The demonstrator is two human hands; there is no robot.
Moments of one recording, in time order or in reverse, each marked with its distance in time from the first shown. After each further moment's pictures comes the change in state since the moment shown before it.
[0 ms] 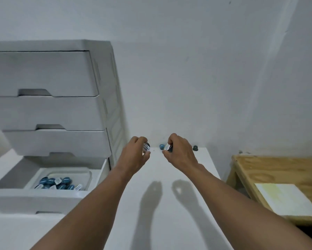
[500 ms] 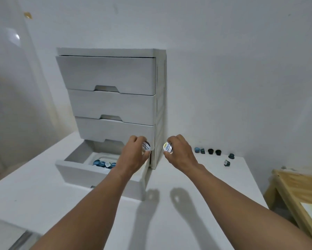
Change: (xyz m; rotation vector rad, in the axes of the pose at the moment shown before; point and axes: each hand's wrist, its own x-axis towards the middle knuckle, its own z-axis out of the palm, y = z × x) left_hand -0.092 -0.091 -0.117 0.071 0.153 -0.169; right_hand -0.033 -0.139 0.076 -0.016 -0.104 -0.210
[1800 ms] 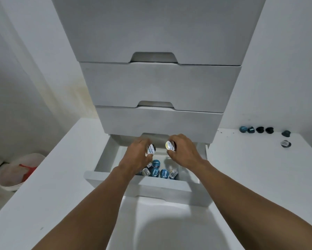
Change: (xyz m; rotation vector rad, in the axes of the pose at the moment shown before) left_hand 0.113 -0.314 0.015 -0.021 -0.355 0.038; right_hand 0.155 -0.102 0.259 -0.022 -0.193 0.168
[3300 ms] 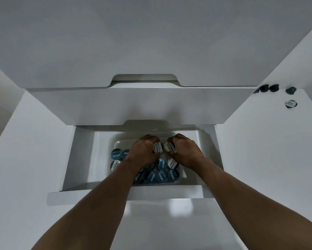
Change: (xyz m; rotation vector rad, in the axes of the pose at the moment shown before) left_hand 0.076 -0.064 0.132 -0.129 -0.409 0.108; right_hand 0.039 0.089 0.100 -0.035 -0.321 0.300
